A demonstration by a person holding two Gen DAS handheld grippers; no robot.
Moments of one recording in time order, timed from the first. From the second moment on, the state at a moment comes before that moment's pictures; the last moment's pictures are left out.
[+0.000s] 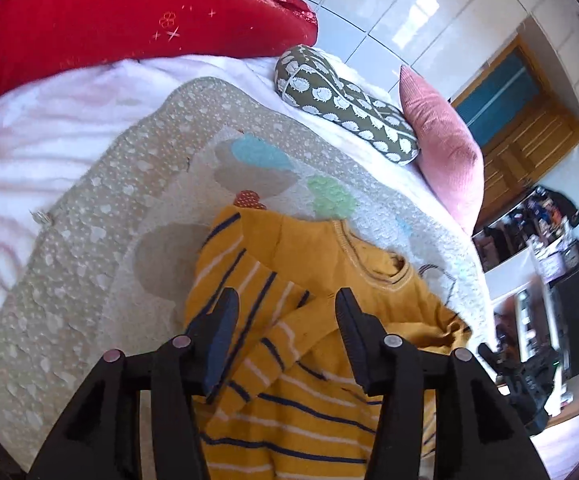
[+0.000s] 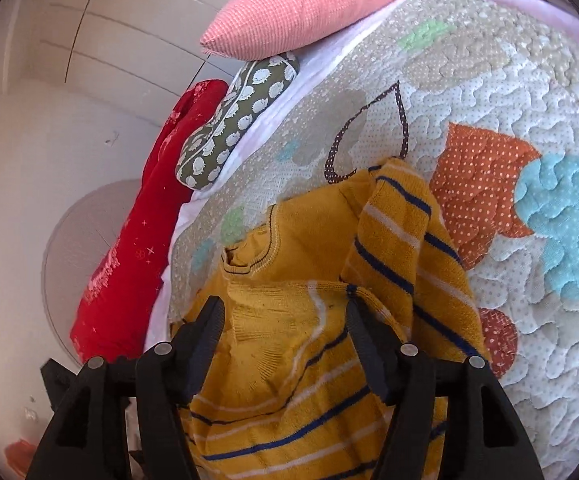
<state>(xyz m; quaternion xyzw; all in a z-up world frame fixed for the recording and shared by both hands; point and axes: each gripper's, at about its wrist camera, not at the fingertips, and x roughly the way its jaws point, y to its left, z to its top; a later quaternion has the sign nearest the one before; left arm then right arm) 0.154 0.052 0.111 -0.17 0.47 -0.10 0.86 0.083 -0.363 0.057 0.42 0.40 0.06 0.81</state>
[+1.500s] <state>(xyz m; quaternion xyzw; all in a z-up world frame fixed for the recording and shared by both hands) 0.172 0.014 0.043 0.05 0.49 -0.13 0.86 0.139 -0.311 0.070 0.04 0.45 -0.04 0.89</state>
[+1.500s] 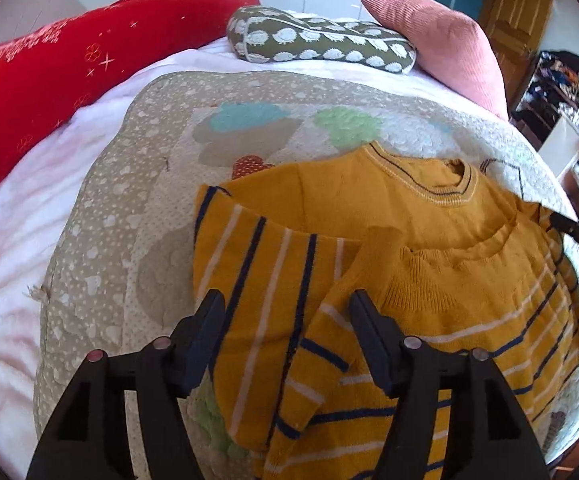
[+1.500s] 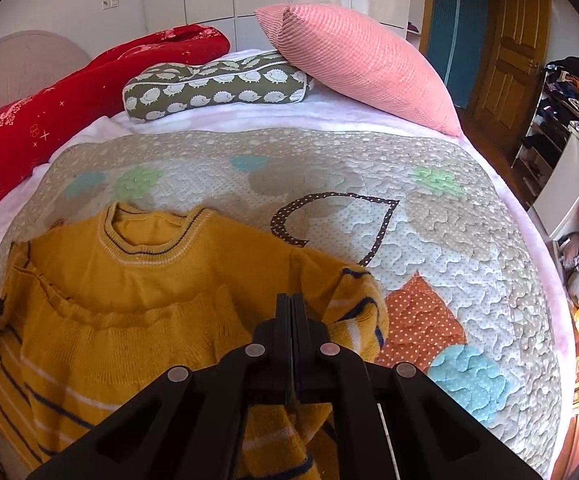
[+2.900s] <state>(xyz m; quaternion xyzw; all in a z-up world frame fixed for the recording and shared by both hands) 0.147 0.075 0.042 0.05 0.50 -0.03 0.86 0.023 -0.362 0.059 0.19 0.46 -0.07 0.87</state>
